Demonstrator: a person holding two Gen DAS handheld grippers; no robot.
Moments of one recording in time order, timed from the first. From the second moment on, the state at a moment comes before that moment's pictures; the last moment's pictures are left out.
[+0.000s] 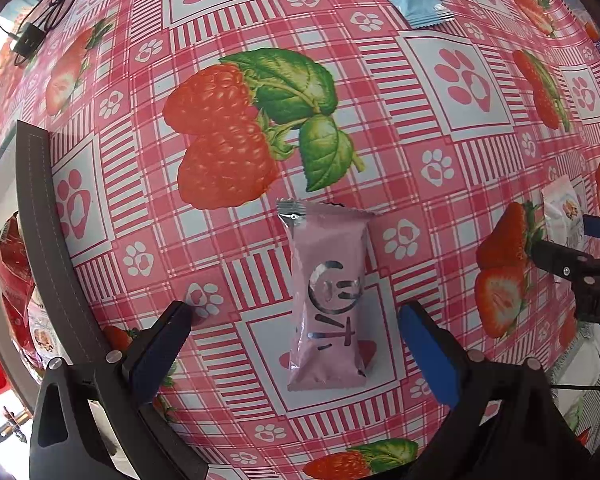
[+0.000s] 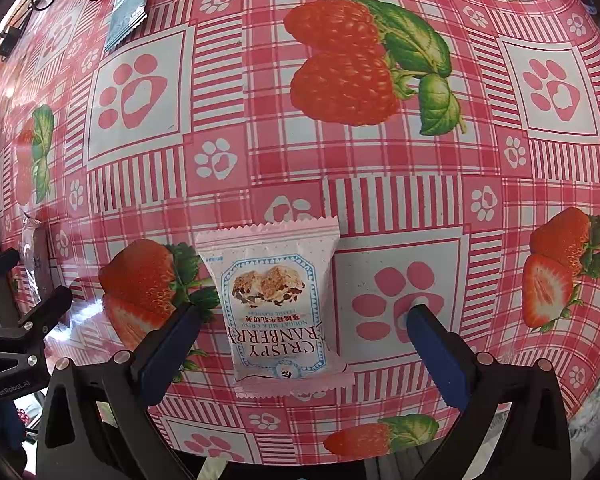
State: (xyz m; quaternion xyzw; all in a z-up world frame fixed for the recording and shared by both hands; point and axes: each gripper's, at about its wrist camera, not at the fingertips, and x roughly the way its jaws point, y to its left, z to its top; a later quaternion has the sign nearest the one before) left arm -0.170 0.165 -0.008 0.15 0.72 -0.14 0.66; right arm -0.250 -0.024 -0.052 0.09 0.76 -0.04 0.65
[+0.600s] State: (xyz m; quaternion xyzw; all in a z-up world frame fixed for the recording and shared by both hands) left arm -0.170 0.164 -0.008 0.15 0.72 -0.14 0.66; right arm -0.250 -0.024 -0.053 0.09 0.76 -0.04 0.65
